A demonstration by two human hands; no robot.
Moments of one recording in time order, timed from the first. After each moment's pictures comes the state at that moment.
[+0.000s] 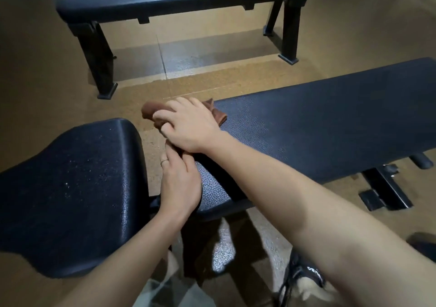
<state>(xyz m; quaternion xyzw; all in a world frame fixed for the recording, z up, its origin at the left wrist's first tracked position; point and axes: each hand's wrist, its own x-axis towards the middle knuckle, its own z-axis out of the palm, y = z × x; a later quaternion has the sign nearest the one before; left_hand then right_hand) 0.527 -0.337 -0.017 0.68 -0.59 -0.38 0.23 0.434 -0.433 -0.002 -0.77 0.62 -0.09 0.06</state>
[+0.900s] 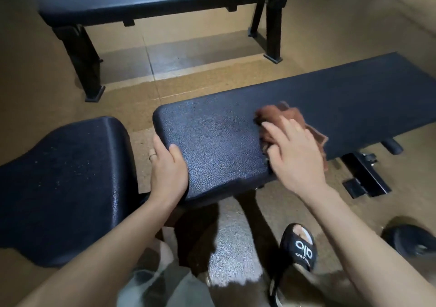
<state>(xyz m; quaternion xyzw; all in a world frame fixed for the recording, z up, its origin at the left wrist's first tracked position) 0.524 -0.333 -0.008 0.67 -0.58 -0.39 0.25 0.291 -0.233 -0.005 -0.56 0.82 -0.12 -0.02</state>
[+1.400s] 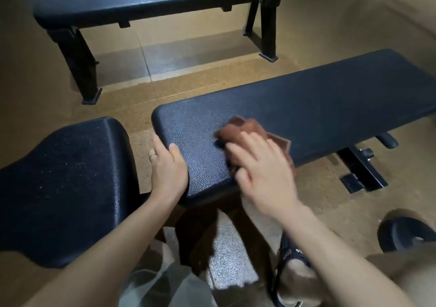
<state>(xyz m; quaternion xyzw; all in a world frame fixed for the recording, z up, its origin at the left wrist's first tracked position) 0.526 -0.334 -0.013 0.66 -0.59 -0.40 0.25 0.349 -0.220 -0.012 -0.65 0.75 -0.16 -0.02</state>
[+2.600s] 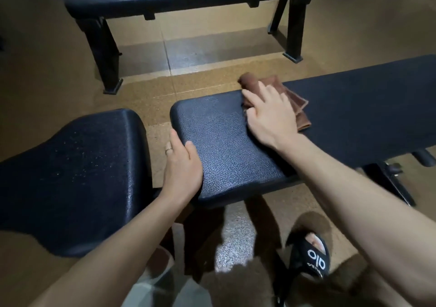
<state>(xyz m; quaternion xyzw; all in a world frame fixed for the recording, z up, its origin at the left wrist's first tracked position) 0.530 -0.342 -0.015 0.65 -0.62 -0.37 0.22 0.311 -0.362 0.002 -0.60 0.79 -0.11 0.06</state>
